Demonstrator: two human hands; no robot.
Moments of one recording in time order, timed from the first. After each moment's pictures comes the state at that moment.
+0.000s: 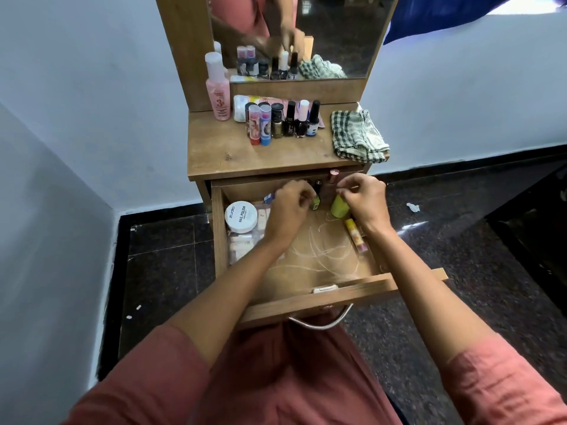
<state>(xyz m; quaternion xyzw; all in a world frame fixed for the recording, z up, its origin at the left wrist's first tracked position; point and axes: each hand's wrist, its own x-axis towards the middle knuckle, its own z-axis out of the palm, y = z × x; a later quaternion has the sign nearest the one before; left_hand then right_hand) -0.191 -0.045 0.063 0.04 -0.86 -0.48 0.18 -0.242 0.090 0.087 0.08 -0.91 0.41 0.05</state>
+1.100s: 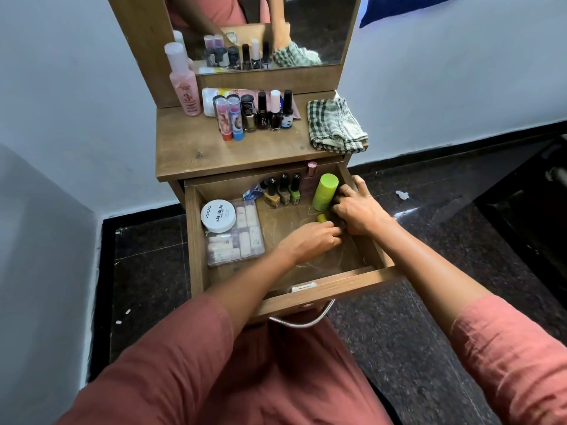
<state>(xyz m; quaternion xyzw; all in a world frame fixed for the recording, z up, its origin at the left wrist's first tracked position) -0.195 0.018 0.013 -0.43 -0.90 -0.08 0.04 -0.255 0.148 0.059 0.37 -0.90 -0.24 -0.08</state>
